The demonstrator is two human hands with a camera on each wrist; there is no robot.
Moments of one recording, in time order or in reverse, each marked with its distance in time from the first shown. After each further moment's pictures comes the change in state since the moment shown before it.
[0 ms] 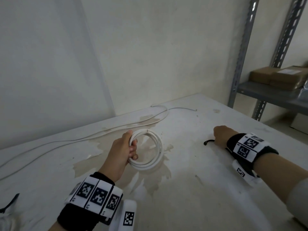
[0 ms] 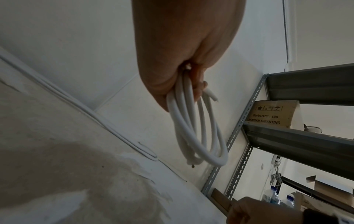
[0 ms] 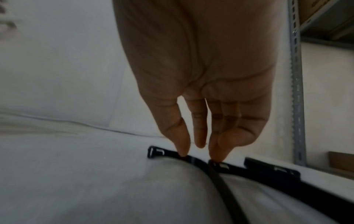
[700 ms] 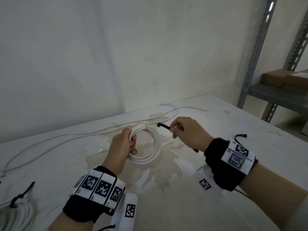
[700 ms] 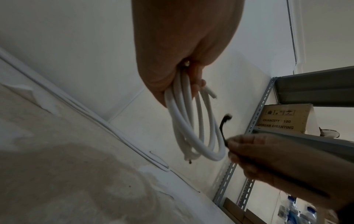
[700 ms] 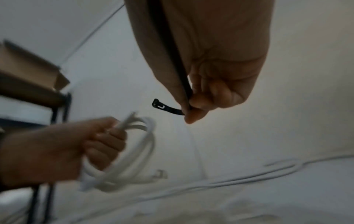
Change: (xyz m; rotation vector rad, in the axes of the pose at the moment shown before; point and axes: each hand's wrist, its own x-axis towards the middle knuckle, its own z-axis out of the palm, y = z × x) left_hand 0.002 0.000 -0.030 -0.016 0.108 0.042; right_hand -0.057 -0.121 -0.014 0.783 0.247 -0.494
